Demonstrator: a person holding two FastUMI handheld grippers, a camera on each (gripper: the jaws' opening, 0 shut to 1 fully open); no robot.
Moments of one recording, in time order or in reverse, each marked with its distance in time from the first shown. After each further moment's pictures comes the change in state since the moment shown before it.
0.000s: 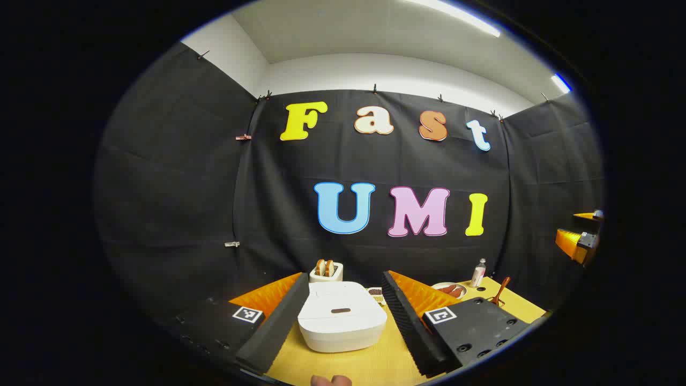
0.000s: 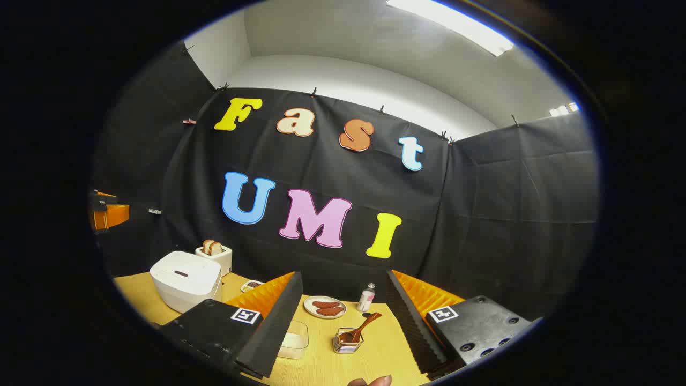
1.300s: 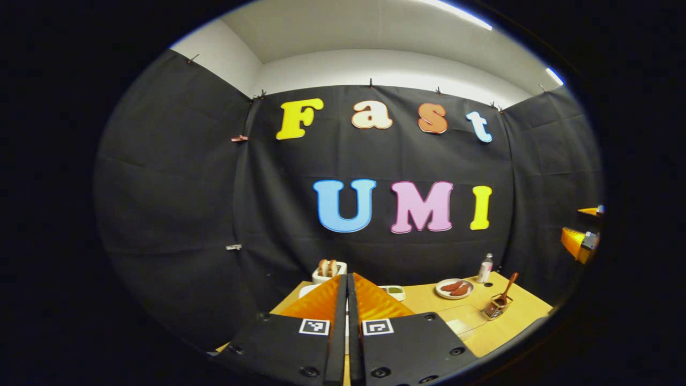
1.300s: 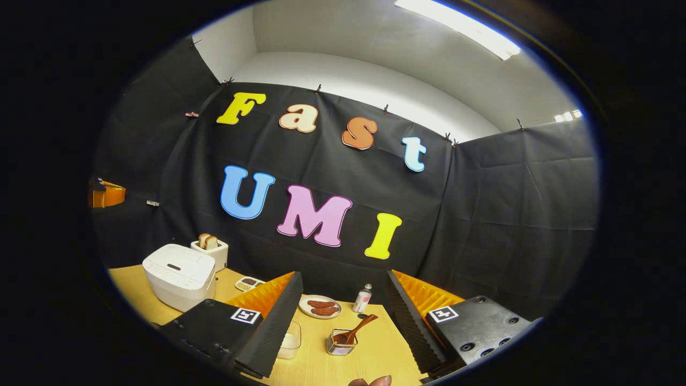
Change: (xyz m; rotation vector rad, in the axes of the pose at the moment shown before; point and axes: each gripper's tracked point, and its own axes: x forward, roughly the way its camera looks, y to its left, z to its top) left arm 0.027 -0.014 -0.001 0.030 0.033 -0.036; right arm 0.017 -0.008 -0.011 -0.039 0.009 -0.003
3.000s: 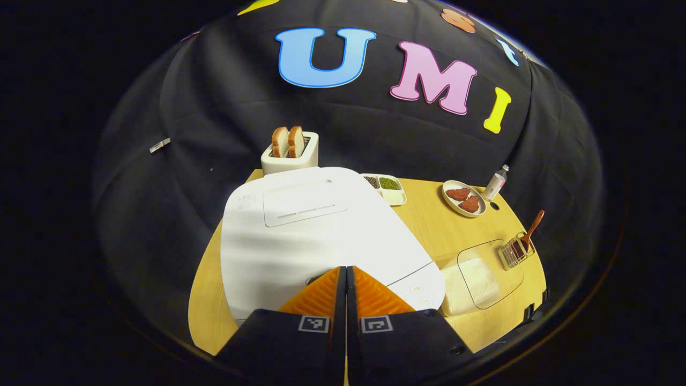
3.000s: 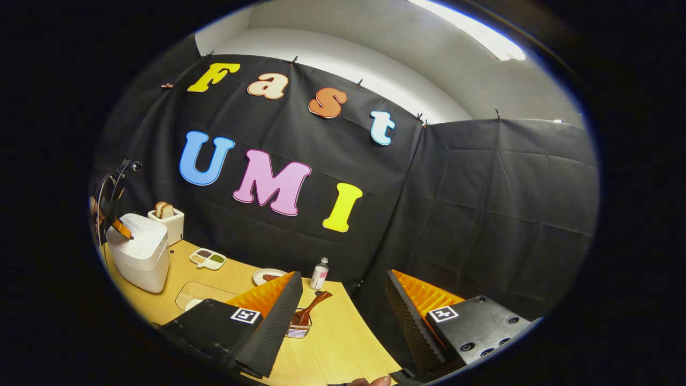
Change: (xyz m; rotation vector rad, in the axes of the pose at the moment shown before) left arm 0.192 0.016 -0.243 -0.074 0.775 -0.162; right arm 0.008 -0.073 -0.064 -0.068 0.143 -0.185
